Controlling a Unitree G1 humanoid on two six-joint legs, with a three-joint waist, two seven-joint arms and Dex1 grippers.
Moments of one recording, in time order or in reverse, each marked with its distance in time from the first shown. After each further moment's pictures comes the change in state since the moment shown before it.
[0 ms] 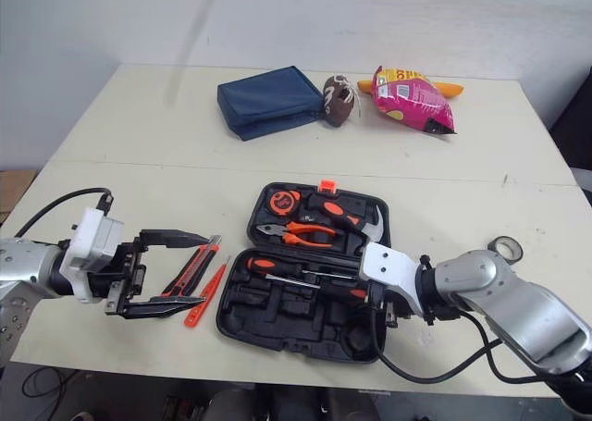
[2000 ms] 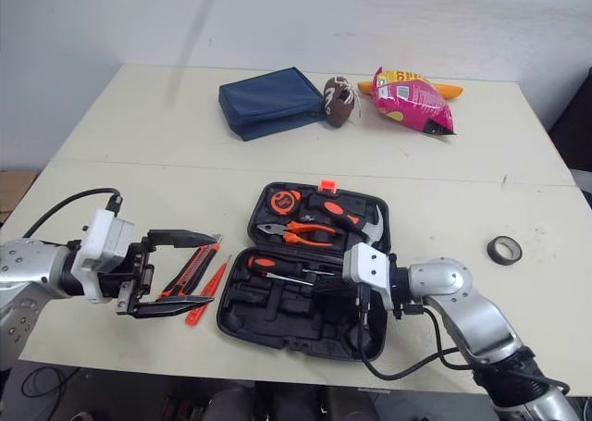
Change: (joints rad) left arm -0.003 -0.010 -0.035 -0.019 0.008 -0.005 0.045; right arm 0.076 0.367 -0.010 0.329 -0.153 -0.624 0.157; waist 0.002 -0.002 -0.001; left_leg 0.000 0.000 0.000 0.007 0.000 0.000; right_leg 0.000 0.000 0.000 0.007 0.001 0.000
